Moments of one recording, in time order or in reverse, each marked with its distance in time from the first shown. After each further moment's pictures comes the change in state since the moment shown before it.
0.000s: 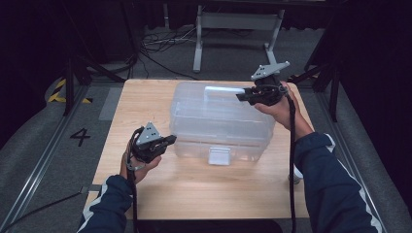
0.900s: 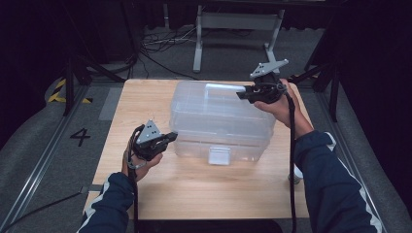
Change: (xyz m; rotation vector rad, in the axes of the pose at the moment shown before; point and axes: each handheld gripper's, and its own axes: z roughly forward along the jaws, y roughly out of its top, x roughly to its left) left arm 0.002 0.007 -0.001 -0.043 0.008 0.017; right arm -0.003 0.006 0.000 0.022 -0.036 -0.006
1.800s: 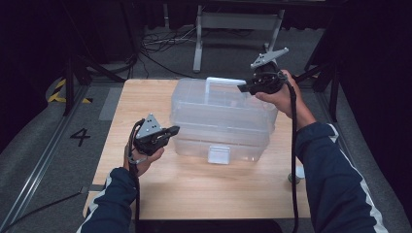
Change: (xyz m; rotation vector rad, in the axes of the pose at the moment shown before) left arm 0.003 0.016 0.001 -0.047 -0.008 0.012; right arm -0.018 0.016 -0.002 0.025 0.011 -0.004
